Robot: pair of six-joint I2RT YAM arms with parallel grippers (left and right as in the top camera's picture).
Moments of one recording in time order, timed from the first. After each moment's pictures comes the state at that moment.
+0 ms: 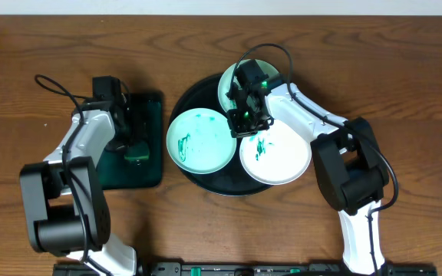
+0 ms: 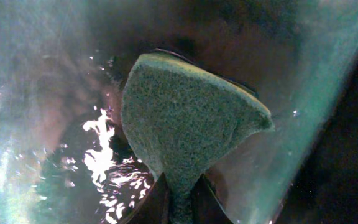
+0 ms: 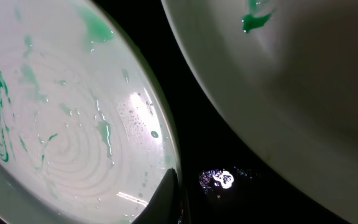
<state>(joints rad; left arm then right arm) 0.12 1.79 1.08 -0.64 0.06 -0.28 0.52 2.21 1.63 -0.83 -0.40 0.26</state>
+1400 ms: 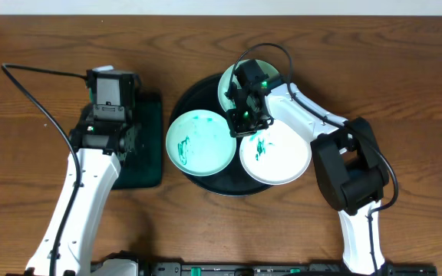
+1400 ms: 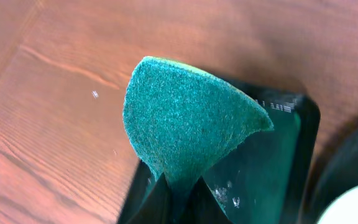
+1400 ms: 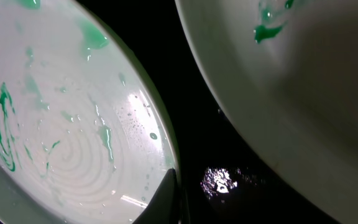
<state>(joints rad) -0.08 1.34 1.08 -0.68 -0.46 -0.25 0.52 2.21 1.63 -0.81 -0.41 0.24</state>
